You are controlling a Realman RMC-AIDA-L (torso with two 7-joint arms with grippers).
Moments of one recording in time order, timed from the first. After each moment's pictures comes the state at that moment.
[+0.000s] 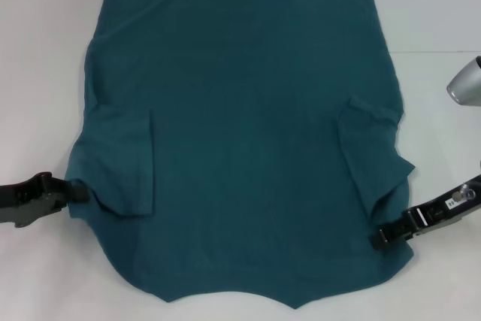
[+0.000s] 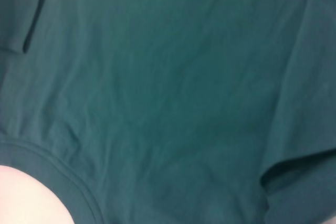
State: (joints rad) left arm -0.49 -2.03 0.40 0.73 2.36 1.48 -2.42; right arm 0.76 2.01 -0.82 -0.69 -2.63 -1.53 2.40
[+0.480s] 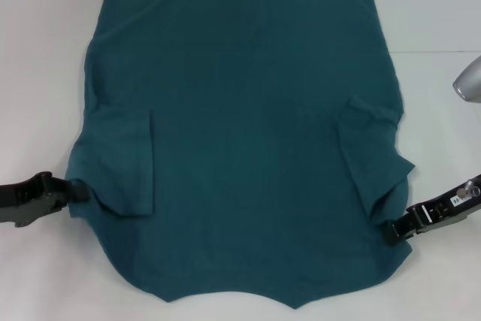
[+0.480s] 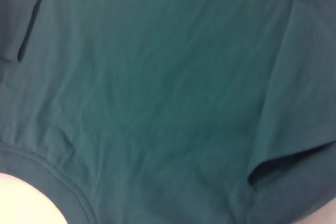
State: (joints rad) left arm -0.49 -2.03 0.40 0.73 2.36 1.48 -2.42; right arm 0.76 2.00 -0.82 -0.69 -2.62 -1.53 2.42
